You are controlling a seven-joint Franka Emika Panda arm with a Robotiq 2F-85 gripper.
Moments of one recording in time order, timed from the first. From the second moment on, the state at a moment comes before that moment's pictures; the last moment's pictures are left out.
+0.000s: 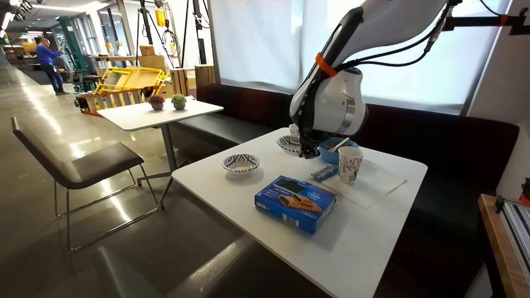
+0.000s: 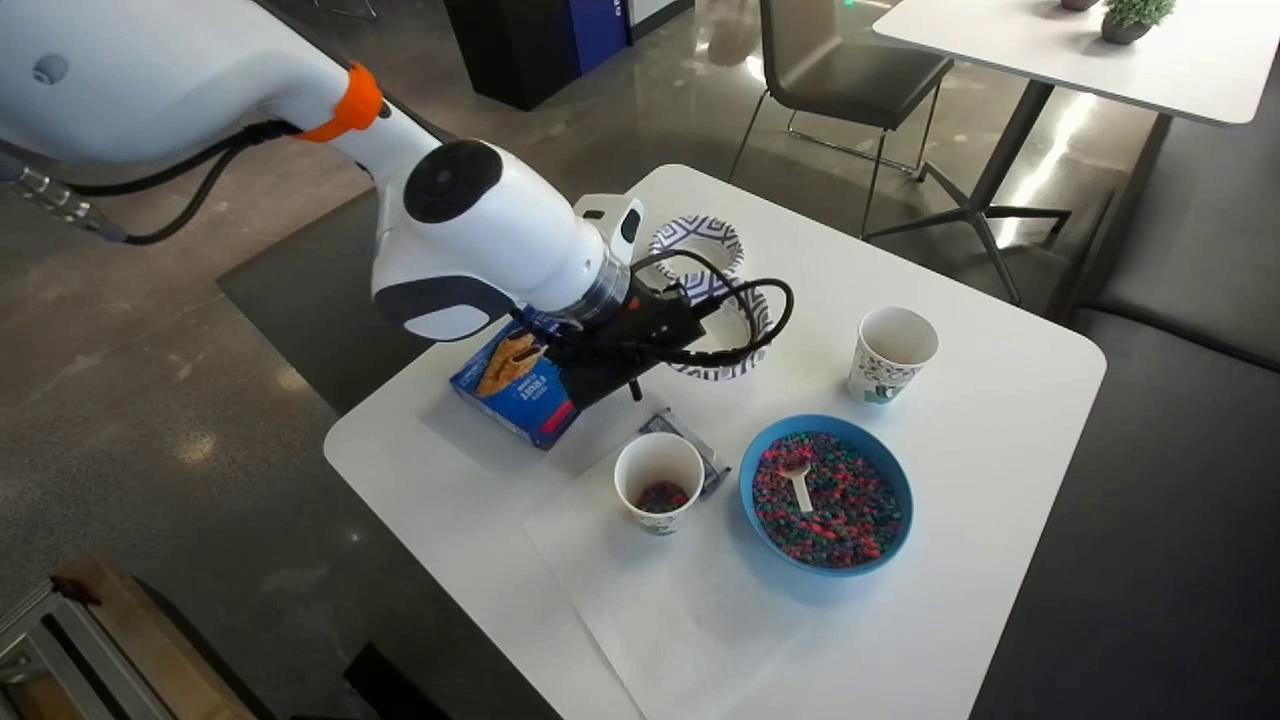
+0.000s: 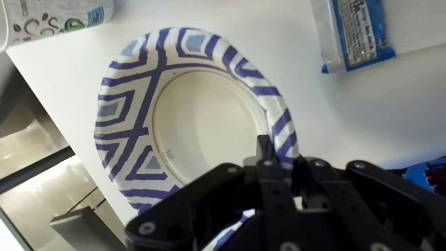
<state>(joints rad) 0.24 0.62 -0.29 -2.14 0.94 3.21 -1.84</state>
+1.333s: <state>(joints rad) -0.04 0.66 -0.13 -2.10 -0.08 3.10 -1.36</state>
